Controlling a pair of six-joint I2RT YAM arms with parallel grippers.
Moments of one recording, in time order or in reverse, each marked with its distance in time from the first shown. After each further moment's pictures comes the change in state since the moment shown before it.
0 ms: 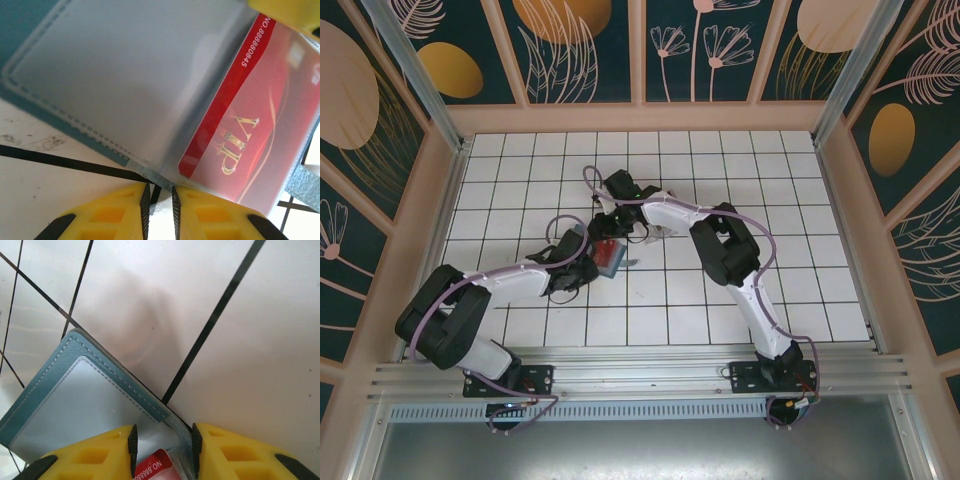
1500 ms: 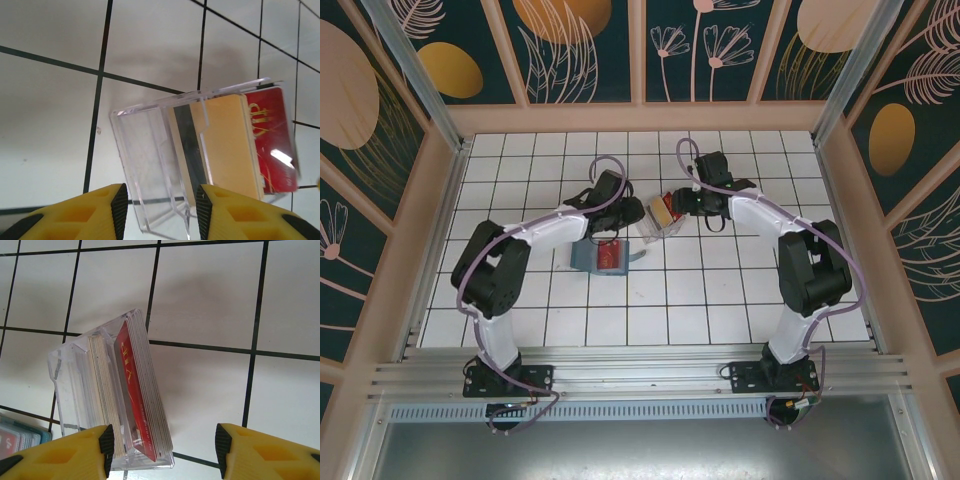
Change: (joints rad) left arm 0.002 0.393 0.643 -0.036 0.092 0.112; right arm -0.346 -0.580 -0.550 0.063 0.352 -0.040
